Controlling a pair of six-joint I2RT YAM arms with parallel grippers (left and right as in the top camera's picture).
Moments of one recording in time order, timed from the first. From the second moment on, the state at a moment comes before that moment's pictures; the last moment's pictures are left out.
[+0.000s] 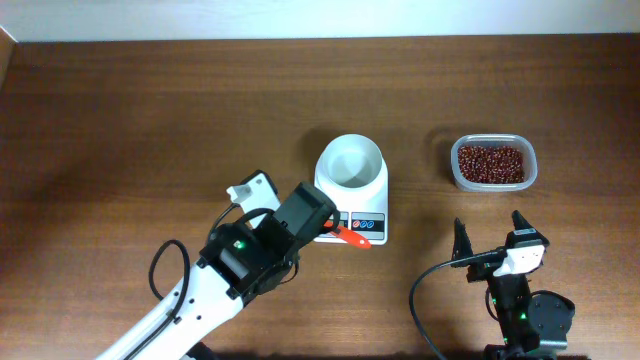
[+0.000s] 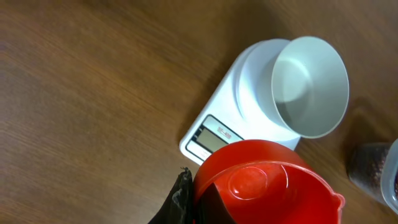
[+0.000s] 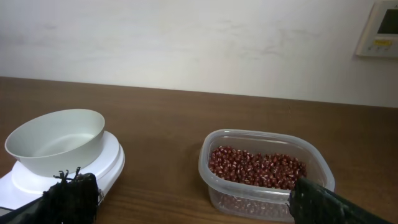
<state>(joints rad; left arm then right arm) -0.75 1.22 1.06 -0.95 -0.37 -1.28 -0.08 0.01 0.01 -0.06 -0.20 -0.03</state>
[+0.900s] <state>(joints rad) -0.75 1.22 1.06 -0.95 -0.45 -1.28 -0.08 0.01 0.01 -0.03 -0.69 1.46</state>
